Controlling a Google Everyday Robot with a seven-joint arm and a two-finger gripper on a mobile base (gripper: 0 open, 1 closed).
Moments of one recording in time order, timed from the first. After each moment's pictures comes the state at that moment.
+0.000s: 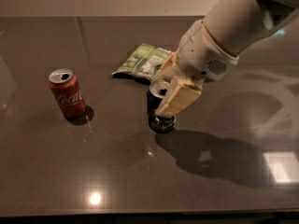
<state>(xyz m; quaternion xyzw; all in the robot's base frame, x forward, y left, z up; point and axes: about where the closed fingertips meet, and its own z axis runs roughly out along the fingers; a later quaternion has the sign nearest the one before) 0.433 -0.032 0.948 -0.72 0.64 0.17 0.23</state>
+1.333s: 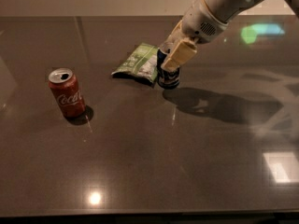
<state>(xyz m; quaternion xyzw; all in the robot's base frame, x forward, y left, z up) 0.583 -0.057 0.951 -0.65 0.69 0.14 0.27</state>
